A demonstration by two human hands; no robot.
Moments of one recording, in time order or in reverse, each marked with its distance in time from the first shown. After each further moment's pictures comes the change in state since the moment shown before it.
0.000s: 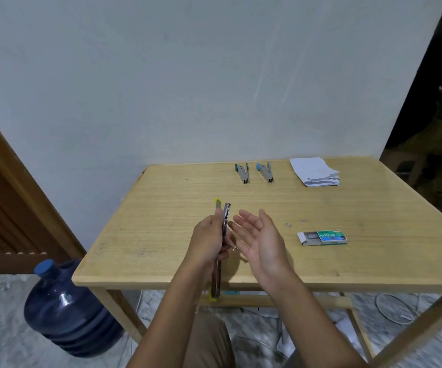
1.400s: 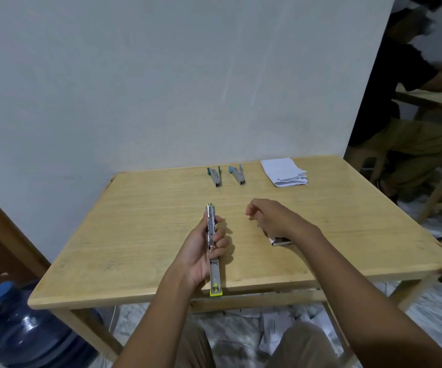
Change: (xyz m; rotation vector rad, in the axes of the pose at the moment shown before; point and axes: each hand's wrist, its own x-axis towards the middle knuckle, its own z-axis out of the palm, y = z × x) left_hand 0.036 -0.024 0.030 -0.724 -0.418 -0.301; right_hand 0.078 -0.090 -0.078 -1.533 -0.156 -0.245
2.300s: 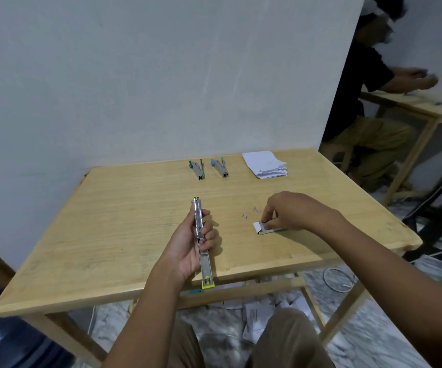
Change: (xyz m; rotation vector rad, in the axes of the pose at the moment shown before) left_hand 0.004 -0.003 -0.010 -0.022 -0.015 -0.013; right_hand -0.041 0.018 -0.042 -0.600 -0.059 -0.031
